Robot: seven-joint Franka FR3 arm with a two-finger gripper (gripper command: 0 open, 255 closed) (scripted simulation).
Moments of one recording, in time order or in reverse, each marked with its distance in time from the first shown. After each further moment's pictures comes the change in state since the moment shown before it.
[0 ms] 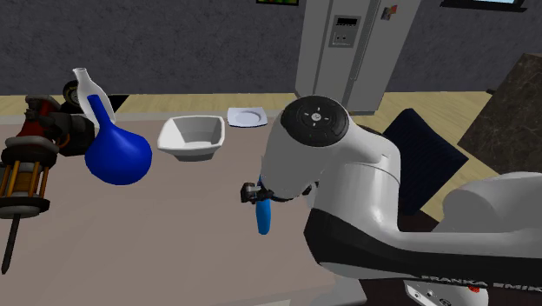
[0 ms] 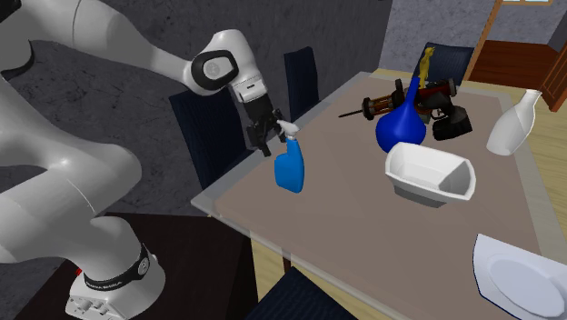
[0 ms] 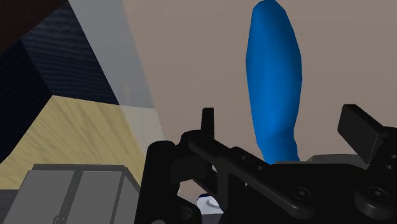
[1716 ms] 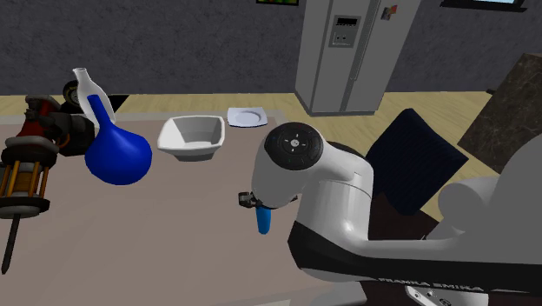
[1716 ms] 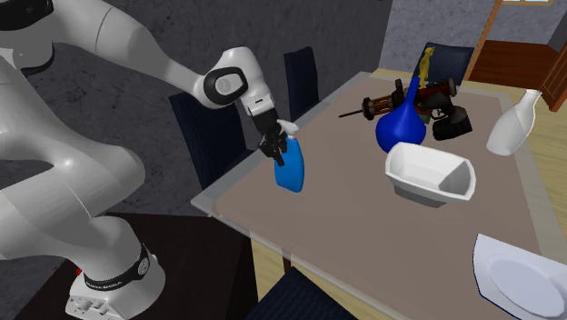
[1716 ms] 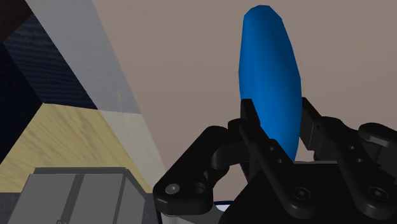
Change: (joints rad) arm -0.160 0.041 0.169 0.006 0.004 0.116 0.042
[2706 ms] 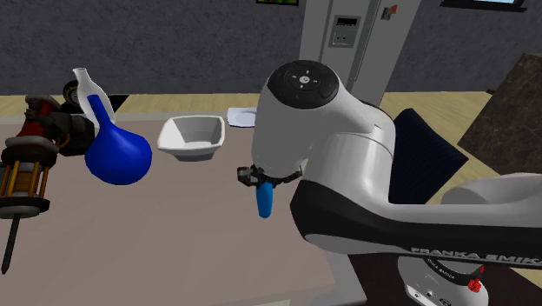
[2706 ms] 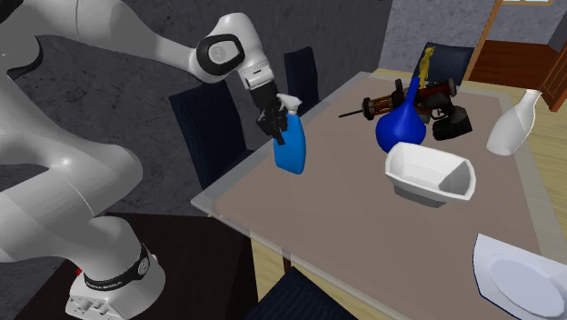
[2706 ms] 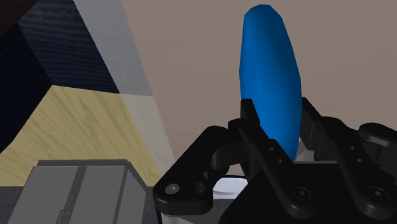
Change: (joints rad) arm 0.112 -0.040 -0.201 0.085 -0.039 -0.186 -0.050
